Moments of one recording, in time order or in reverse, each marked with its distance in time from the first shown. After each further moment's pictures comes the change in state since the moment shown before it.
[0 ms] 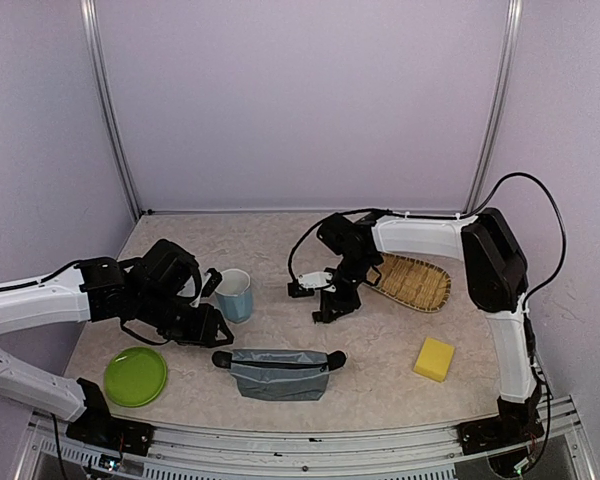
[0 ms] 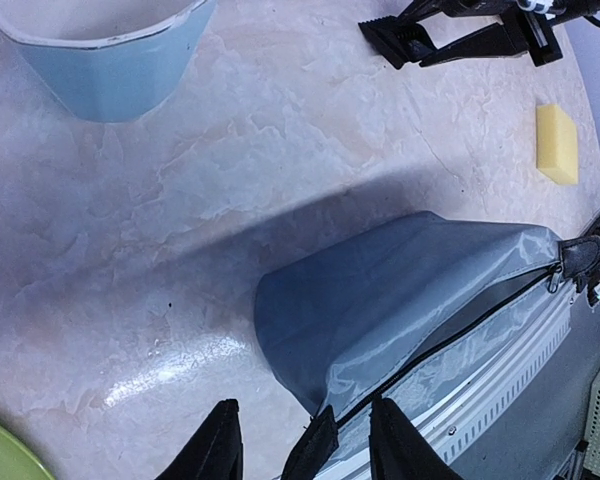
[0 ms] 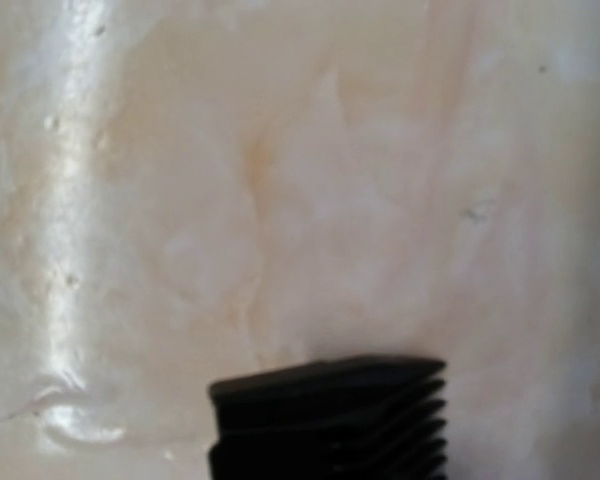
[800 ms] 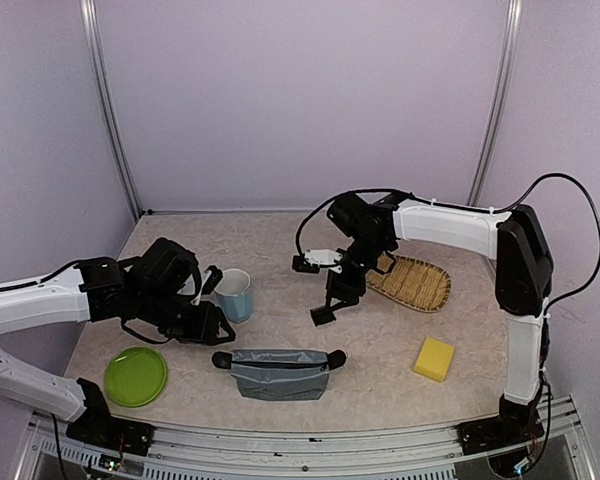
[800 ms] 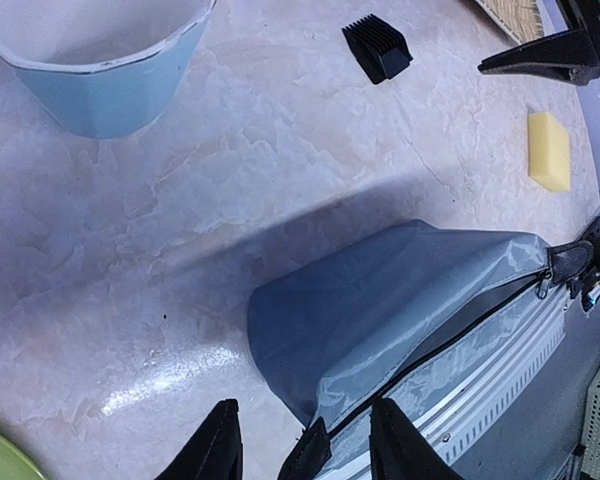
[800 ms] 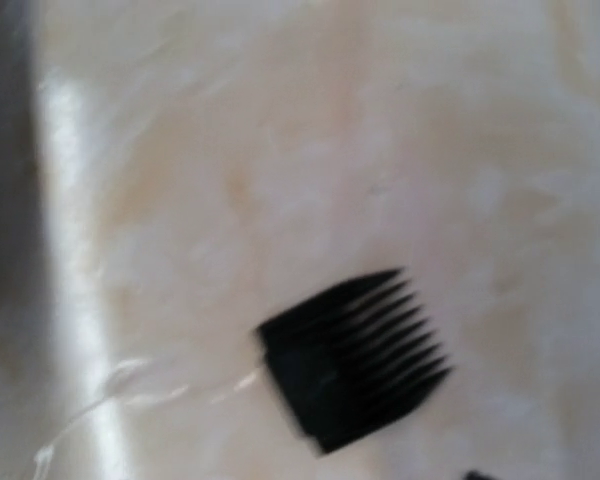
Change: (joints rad) left arm 0.000 -0.002 0.000 0.024 -0.002 -0.003; right arm -0.005 -0.170 -0.040 -0.022 0.005 0.205
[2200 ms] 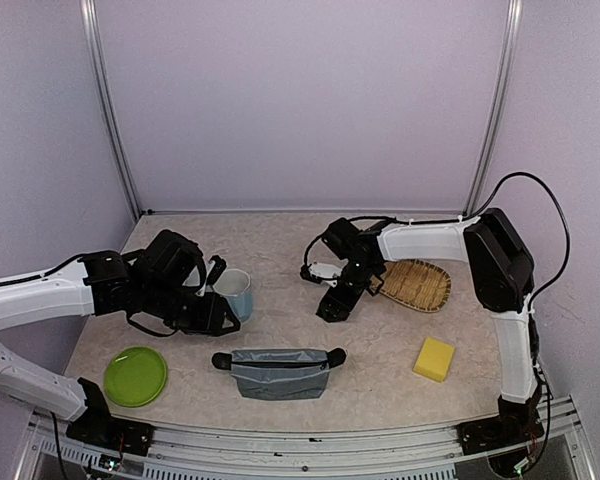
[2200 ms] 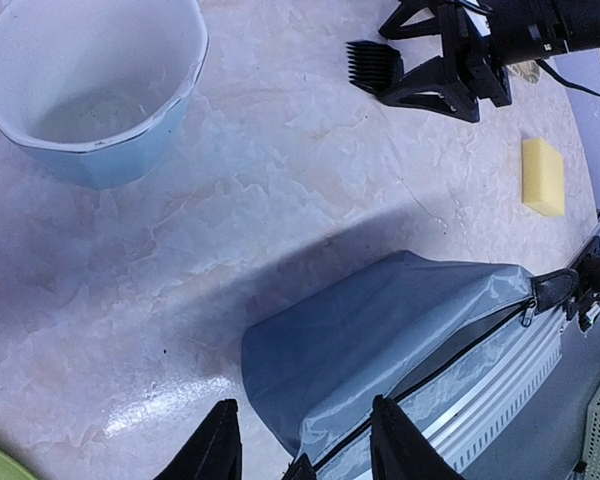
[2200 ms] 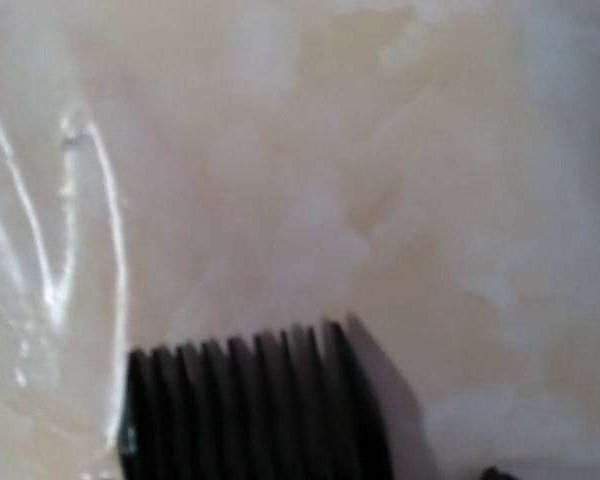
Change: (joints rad) left arm 0.000 0.039 0.050 0.024 -0.040 0.008; right arm -0.006 0.126 -0.090 0.212 0.186 0.376
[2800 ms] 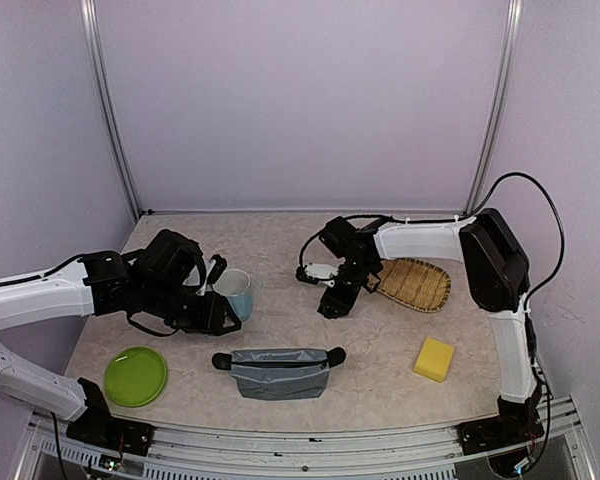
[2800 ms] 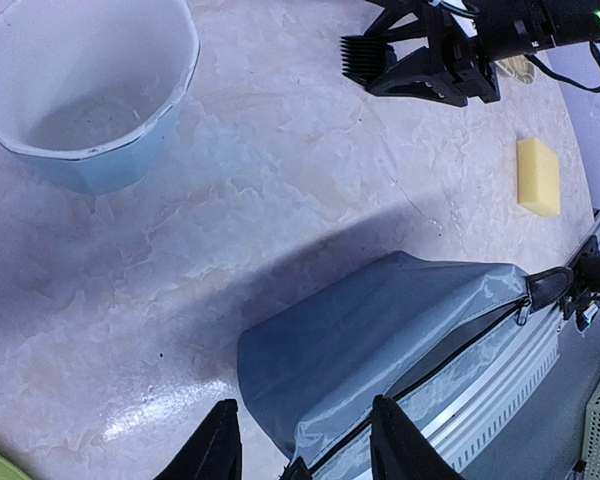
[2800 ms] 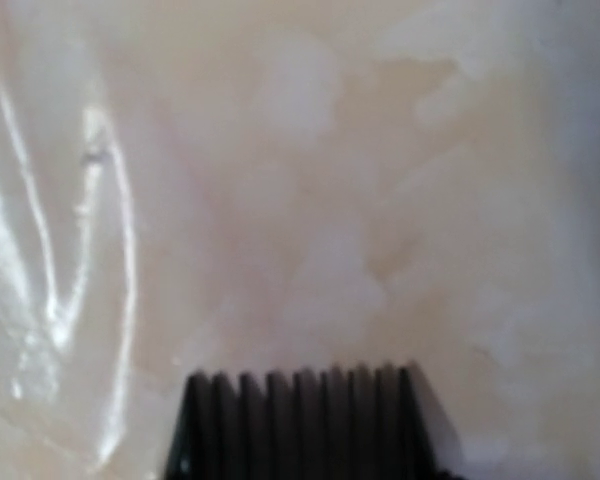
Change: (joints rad) left arm 0.000 -0.002 -0.002 0.010 0.005 0.003; right arm 0.002 0.035 0.046 -0.024 -0.006 -0.094
